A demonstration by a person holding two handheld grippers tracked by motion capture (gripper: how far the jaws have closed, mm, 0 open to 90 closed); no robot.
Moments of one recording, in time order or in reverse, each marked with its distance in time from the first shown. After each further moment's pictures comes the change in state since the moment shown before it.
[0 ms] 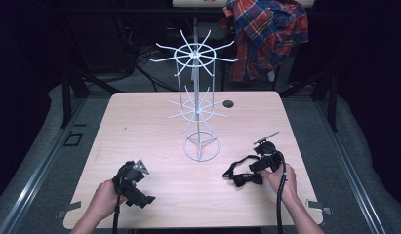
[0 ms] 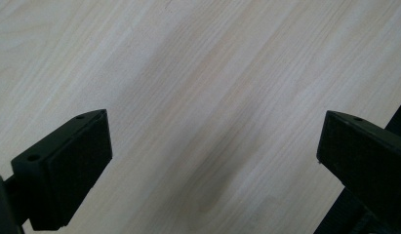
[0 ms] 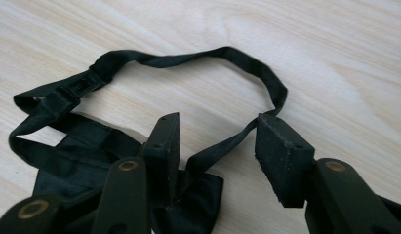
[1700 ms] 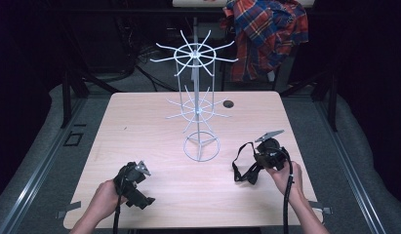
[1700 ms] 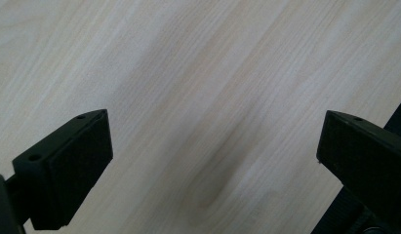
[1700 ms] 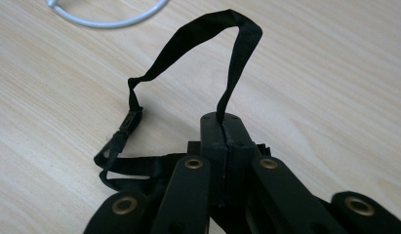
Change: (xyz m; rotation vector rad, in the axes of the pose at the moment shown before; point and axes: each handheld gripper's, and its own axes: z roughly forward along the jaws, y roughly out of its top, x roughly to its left) left arm -0.002 0.002 0.003 0.038 0.005 0.021; right arm 0.017 -0.001 -0.045 -0.208 -0.061 -0.184
